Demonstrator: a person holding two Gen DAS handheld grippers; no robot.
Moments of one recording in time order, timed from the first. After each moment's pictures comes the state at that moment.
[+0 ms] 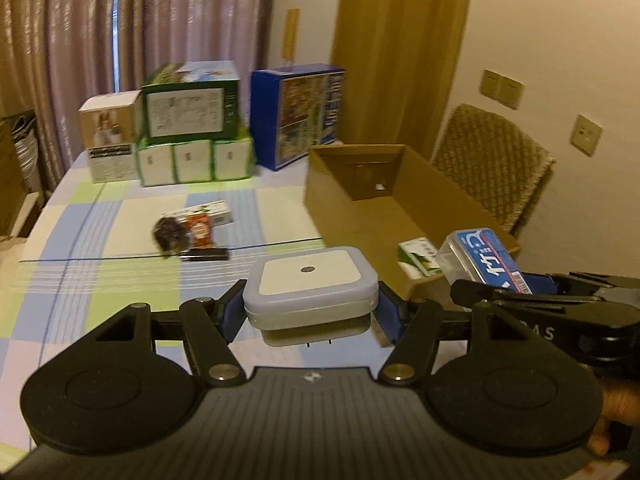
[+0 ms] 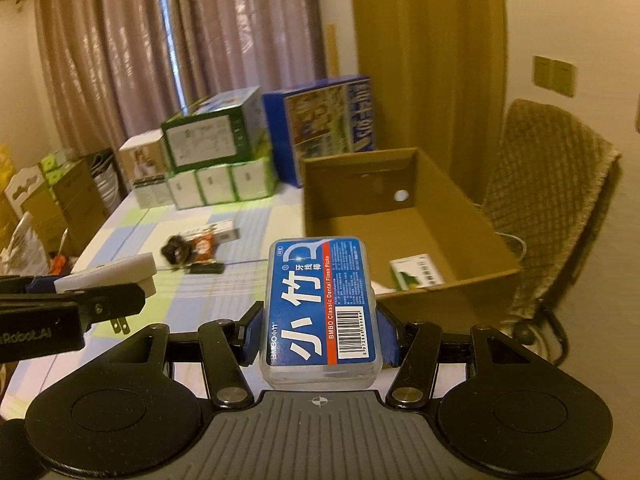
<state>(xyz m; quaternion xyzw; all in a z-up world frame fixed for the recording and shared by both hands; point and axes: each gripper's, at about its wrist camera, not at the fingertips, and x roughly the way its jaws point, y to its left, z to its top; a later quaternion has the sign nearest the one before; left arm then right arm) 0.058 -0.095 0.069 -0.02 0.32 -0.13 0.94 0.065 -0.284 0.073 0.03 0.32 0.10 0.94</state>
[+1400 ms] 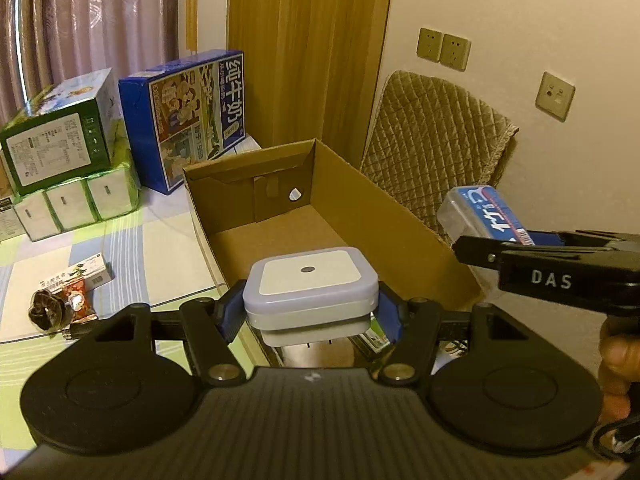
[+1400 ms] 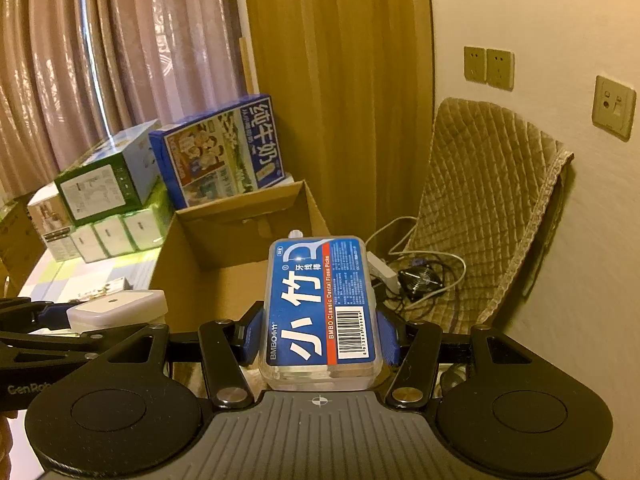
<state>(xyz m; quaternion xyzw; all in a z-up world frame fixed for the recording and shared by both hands) 0.183 -0.233 0.049 0.04 0.34 -0.21 0.91 0.177 -0.406 0.077 0.05 0.31 0.03 0.95</state>
